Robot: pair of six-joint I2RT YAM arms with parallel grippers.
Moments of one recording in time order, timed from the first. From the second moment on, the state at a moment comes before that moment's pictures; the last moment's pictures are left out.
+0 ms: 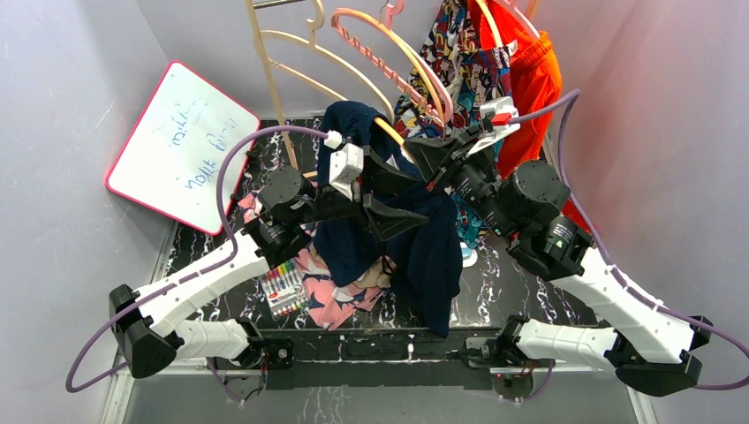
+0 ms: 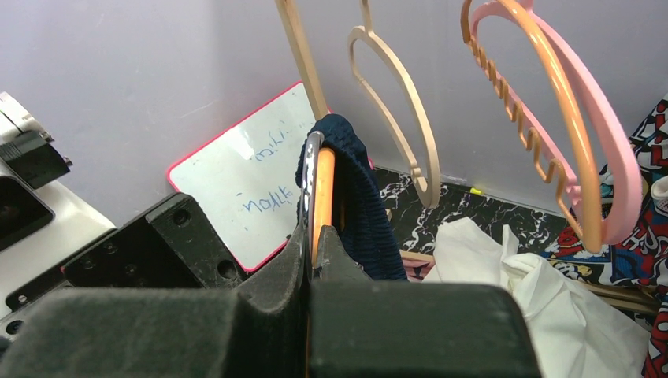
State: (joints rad) left arm -0.91 1.19 1.13 0.40 0.61 -0.25; right arm 1.00 0.99 1.36 -0.14 0.29 0.24
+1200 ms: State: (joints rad) left arm -1.03 1.28 1.14 0.43 0.63 -0.27; right arm 1.00 0.97 1.32 -0.14 0.31 0.26
